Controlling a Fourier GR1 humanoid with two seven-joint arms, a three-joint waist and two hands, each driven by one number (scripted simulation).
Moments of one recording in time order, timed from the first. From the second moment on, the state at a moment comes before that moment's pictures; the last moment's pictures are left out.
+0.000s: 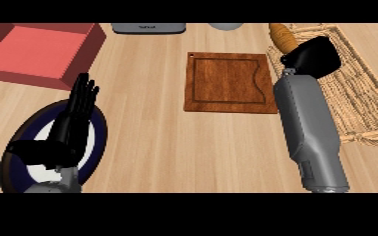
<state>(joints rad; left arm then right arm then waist) -0.03 0.17 -0.10 -1.66 0.13 0.22 0.00 -0.84 -0.01 -0.42 -0.86 1.72 -0.51 1.14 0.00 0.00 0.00</state>
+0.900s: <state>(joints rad) -0.03 0.14 -0.10 -1.67 0.10 0.21 0.02 -0.61 0.00 -0.42 -1.04 1.61 -0.55 1.10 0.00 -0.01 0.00</state>
